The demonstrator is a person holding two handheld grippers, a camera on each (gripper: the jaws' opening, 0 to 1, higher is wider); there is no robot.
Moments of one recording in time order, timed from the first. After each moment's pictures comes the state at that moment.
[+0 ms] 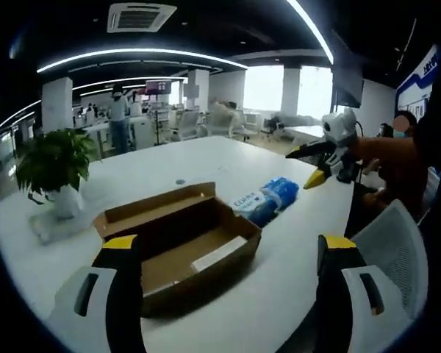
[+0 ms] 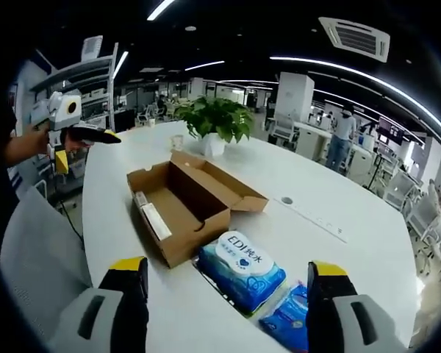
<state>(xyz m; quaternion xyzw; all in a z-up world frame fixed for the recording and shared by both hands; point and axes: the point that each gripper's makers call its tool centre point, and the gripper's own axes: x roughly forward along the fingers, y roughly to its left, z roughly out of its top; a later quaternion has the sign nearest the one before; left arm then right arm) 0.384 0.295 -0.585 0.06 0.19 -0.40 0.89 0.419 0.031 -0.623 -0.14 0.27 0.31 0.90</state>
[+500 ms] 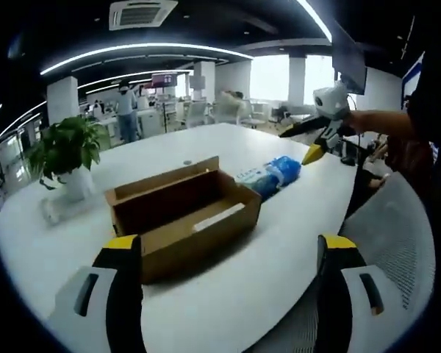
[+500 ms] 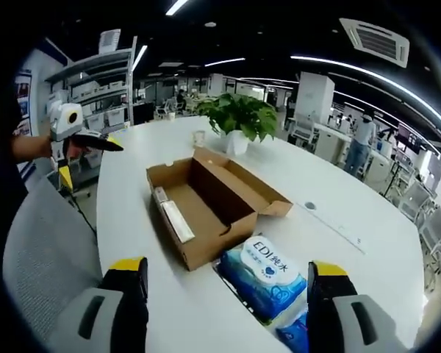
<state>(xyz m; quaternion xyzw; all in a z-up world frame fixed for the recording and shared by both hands) 0.345 0.320 -0.618 0.08 0.21 -0.38 0.90 0.415 0.065 -0.626 -0.15 0.27 0.36 0.88</state>
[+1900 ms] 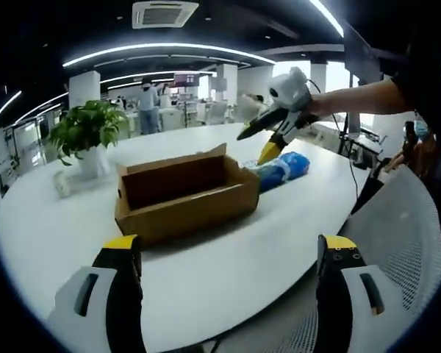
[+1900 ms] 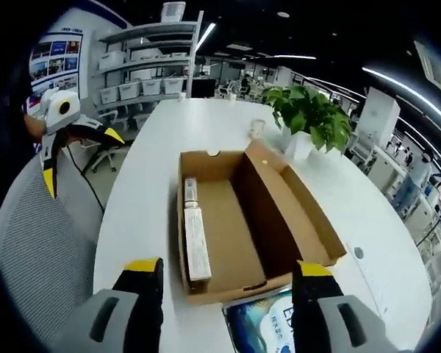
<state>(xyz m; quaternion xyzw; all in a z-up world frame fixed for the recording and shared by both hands) 0.309 0.329 -0.648 0.05 0.20 -0.32 0.92 0.463 0.165 -0.668 -0.26 0.27 0.50 0.78</state>
